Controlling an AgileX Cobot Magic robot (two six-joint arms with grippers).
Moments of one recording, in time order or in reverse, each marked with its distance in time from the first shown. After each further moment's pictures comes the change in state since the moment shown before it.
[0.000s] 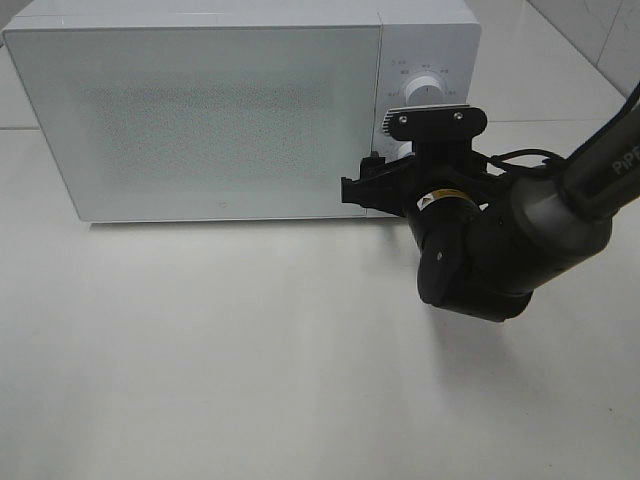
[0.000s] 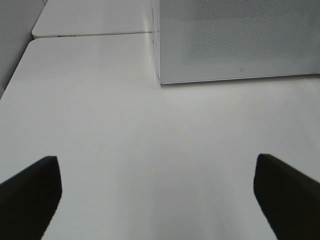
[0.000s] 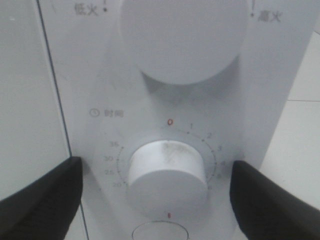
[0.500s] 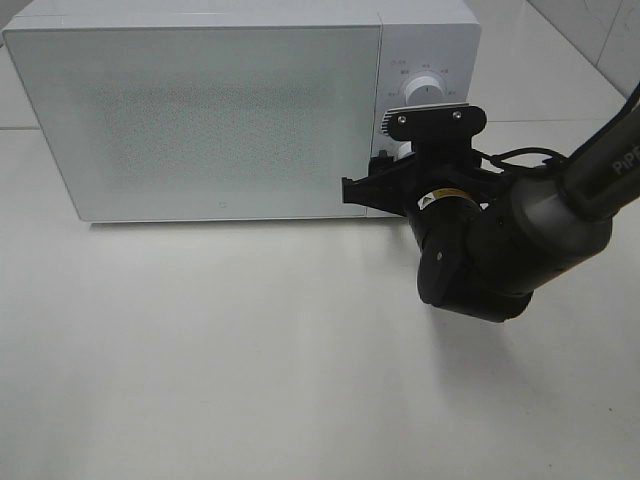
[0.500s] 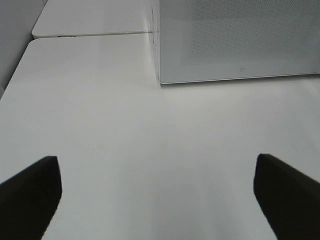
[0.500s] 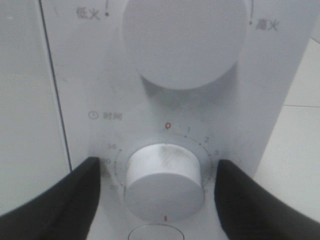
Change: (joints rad) left arm 0.000 0.000 0.000 0.000 0.000 0.000; right arm 0.000 0.000 0.000 0.005 -0.010 -0.022
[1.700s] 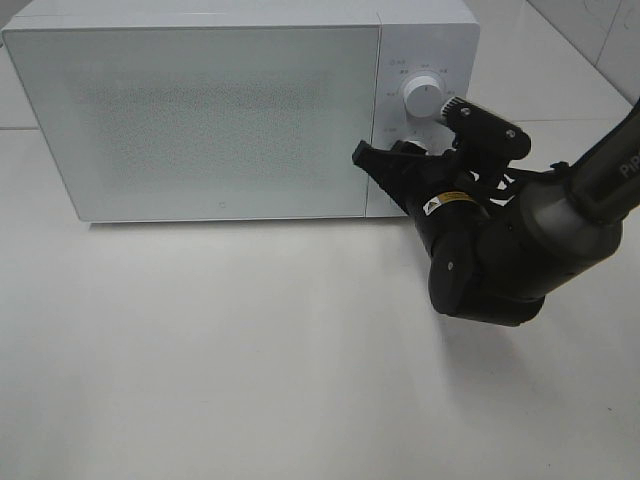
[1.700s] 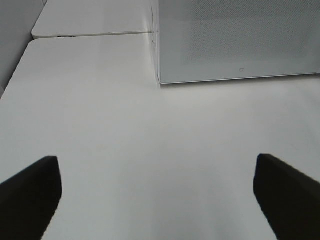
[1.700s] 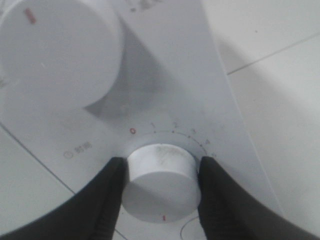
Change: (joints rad) left arm 0.000 0.000 0.000 0.000 0.000 0.000; right arm -0.010 0.000 0.023 -0.085 -0.036 0.573
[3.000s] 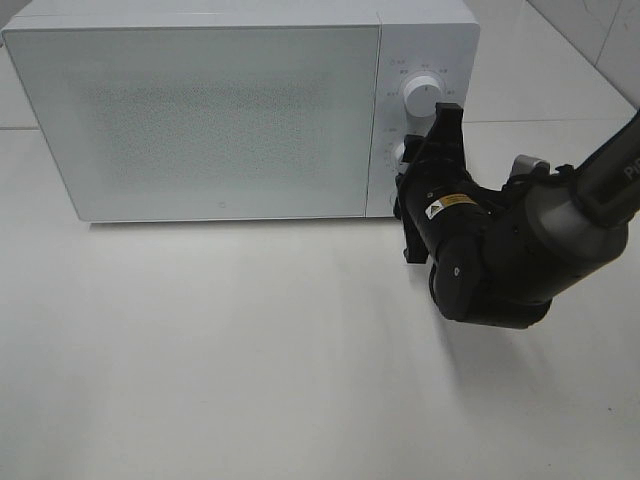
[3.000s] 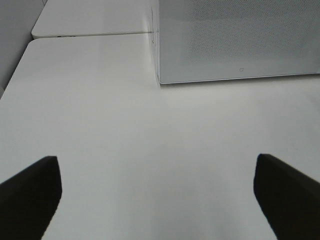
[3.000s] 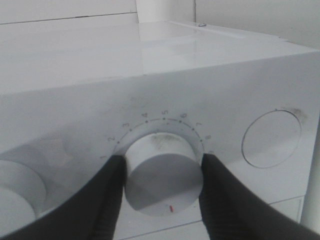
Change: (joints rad) left arm 0.000 0.000 0.000 0.000 0.000 0.000; right arm -0.010 0.000 0.018 -0.051 -0.014 1.220
